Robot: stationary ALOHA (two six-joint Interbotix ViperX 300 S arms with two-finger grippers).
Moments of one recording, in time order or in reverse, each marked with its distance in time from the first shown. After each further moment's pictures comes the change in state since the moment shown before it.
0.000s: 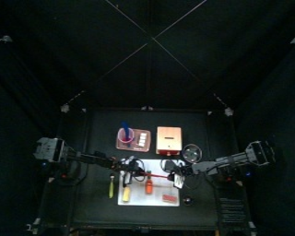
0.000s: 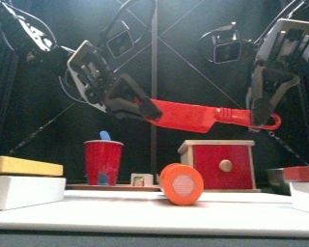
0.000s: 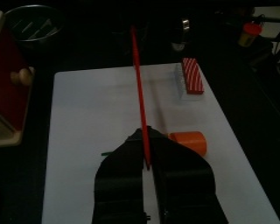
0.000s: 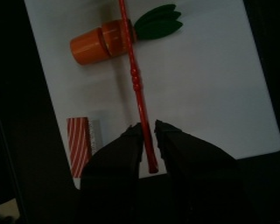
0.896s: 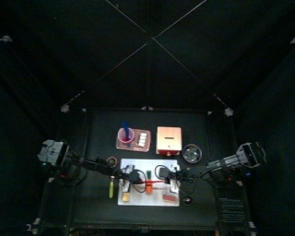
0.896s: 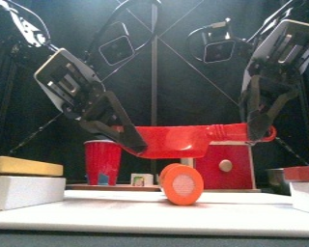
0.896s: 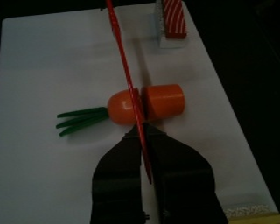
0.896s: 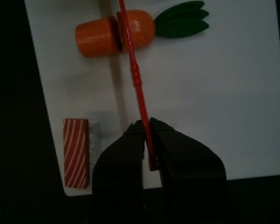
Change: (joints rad) left arm -0.172 0.075 -0.009 -0.152 0.175 0.087; right arm 0.054 0.135 -0.067 -0.080 0.015 -0.003
